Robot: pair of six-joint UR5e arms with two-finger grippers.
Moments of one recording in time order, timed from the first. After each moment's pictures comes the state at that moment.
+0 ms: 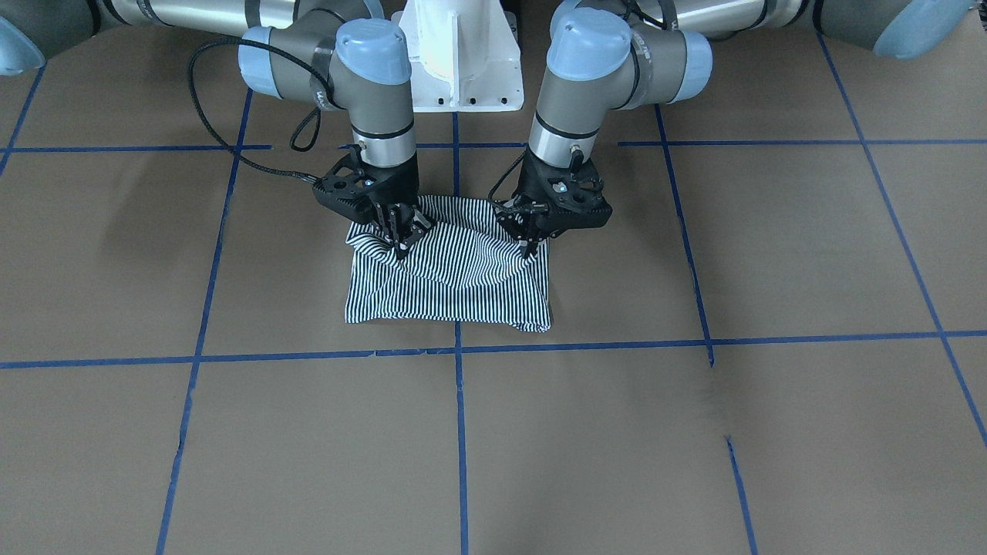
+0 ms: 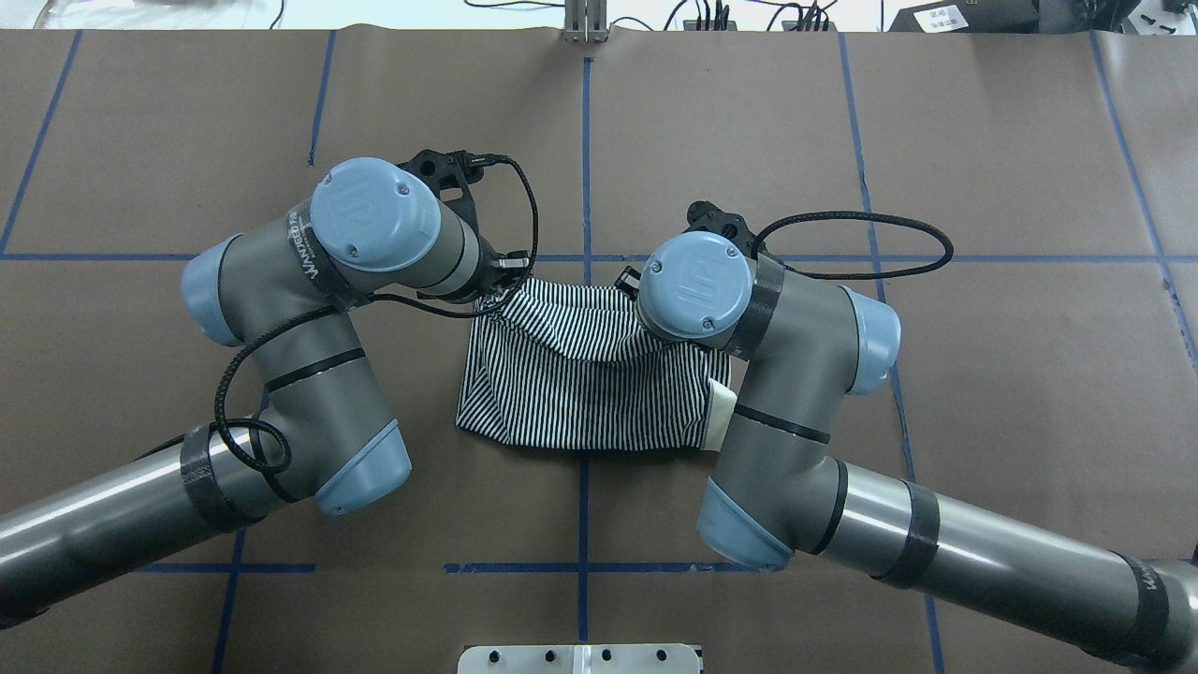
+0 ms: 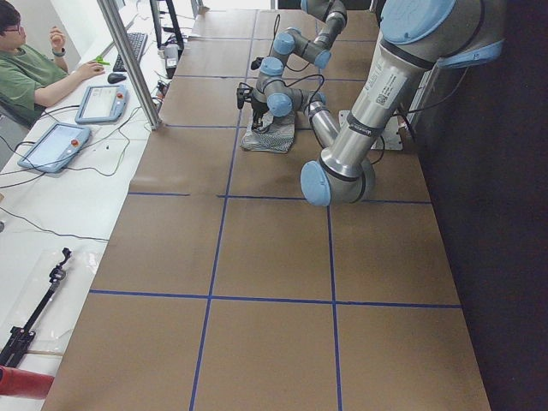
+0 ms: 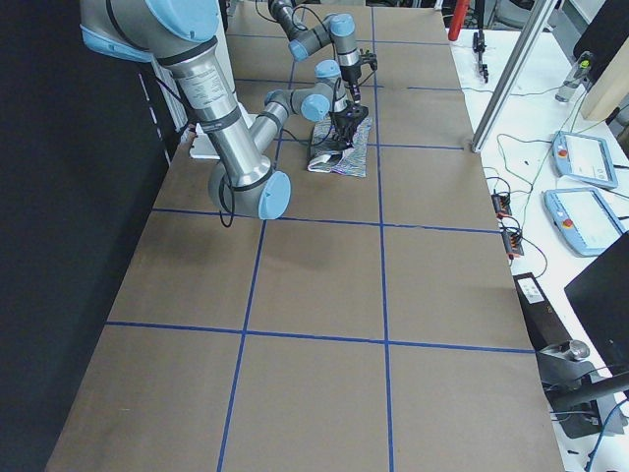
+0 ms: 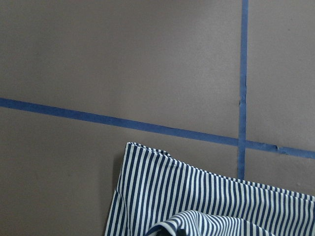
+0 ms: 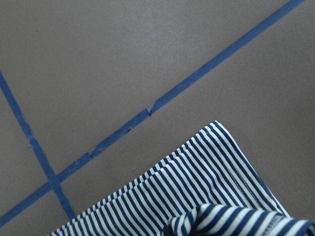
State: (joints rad) left arm -0.58 -2.23 -1.63 -1.79 -1.76 -1.37; right arm 0.49 -0.91 1.64 -1.51 1.59 1.87
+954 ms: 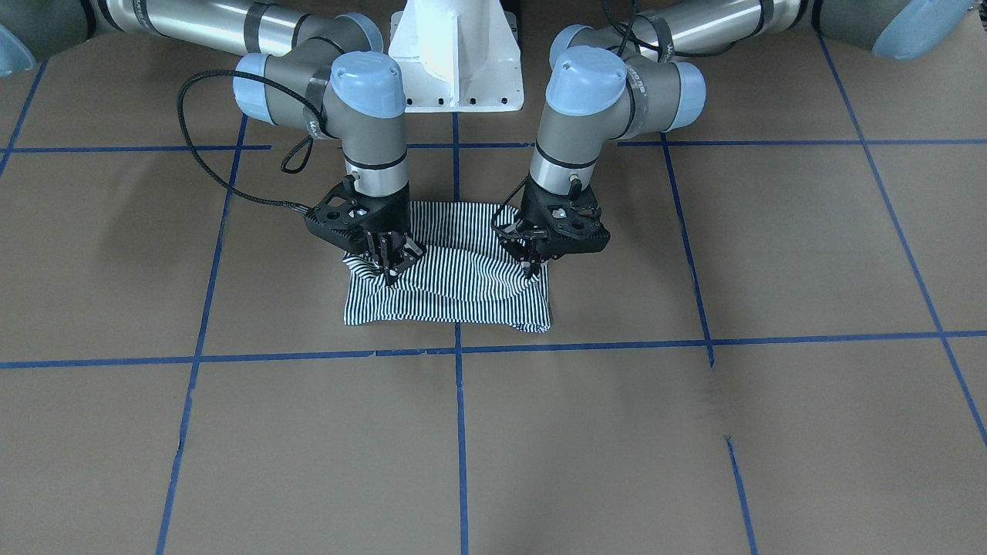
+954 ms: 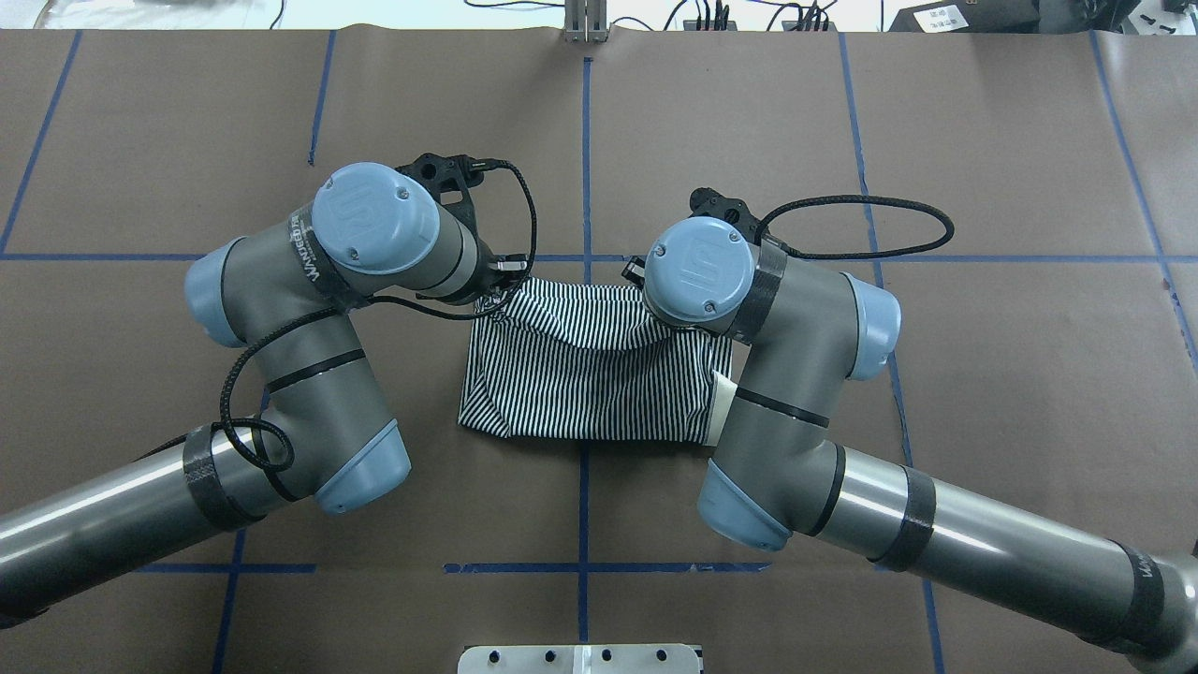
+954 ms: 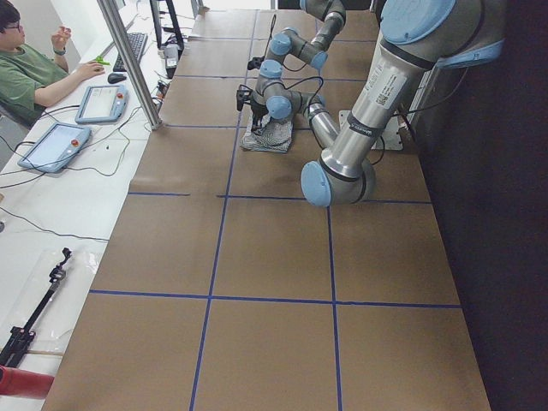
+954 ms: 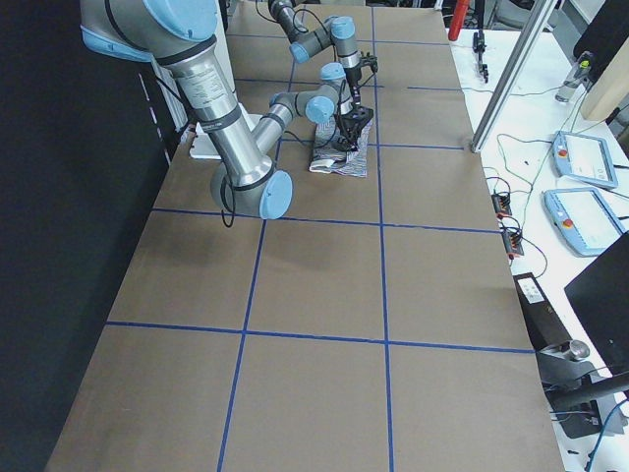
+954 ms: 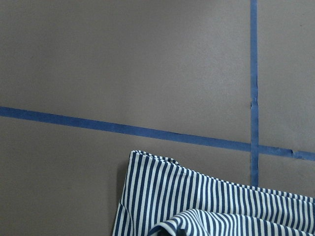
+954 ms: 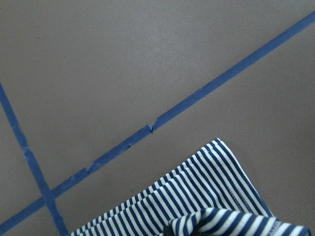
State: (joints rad) left arm -0.58 -2.23 -1.63 -1.80 -1.76 -1.34; right arm 0.51 -0.90 1.61 -1.51 1.59 1.82
